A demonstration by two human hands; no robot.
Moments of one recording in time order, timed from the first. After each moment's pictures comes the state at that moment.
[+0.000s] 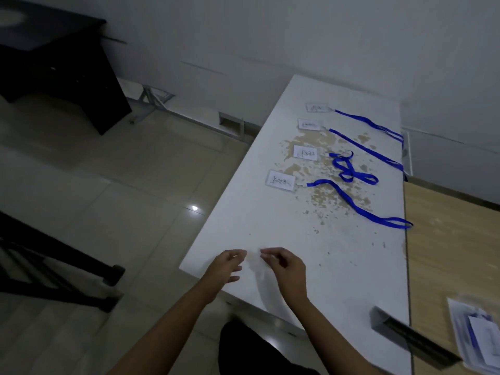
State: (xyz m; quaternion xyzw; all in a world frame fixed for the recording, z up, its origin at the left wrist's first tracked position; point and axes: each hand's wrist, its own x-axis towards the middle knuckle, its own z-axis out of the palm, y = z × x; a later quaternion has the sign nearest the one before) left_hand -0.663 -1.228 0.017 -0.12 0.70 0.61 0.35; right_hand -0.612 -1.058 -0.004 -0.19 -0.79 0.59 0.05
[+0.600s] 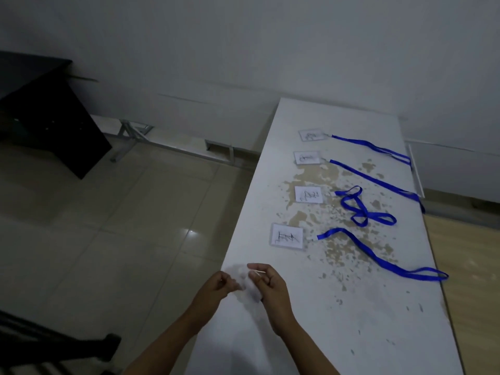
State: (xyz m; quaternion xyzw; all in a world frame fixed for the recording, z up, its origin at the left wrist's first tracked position) left_hand -0.850 -1.234 0.022 0.02 0.75 0.57 0.33; right_hand -0.794 -1.076 0.002 -0.22 -0.66 0.71 0.02
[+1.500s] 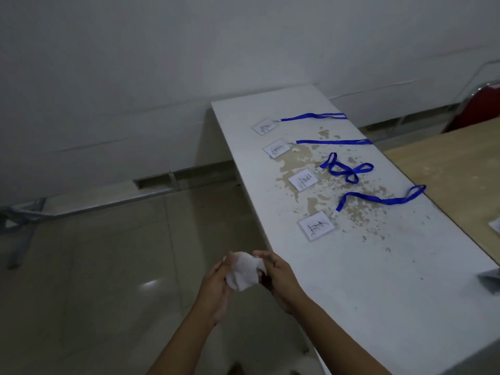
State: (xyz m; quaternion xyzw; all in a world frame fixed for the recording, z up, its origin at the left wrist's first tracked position) left_hand -1.095 -1.325 0.029 0.02 0.56 0.66 0.51; right_hand -0.975 -1.221 0.019 -0.40 -0.43 0.79 0.16
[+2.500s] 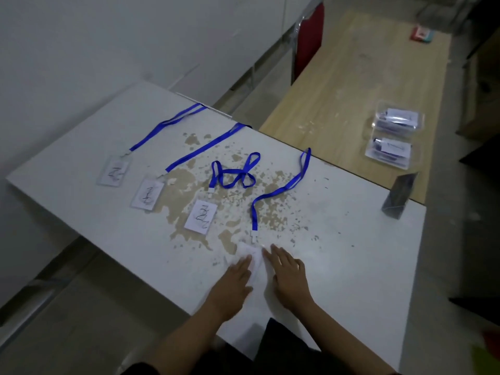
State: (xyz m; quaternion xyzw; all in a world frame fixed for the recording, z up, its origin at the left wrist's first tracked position) left_hand -1.084 -1.053 -0.066 0.83 0.49 0.06 0.24; right_hand -0.881 -1.052 -0.076 -0.66 -0.71 0.22 0.02
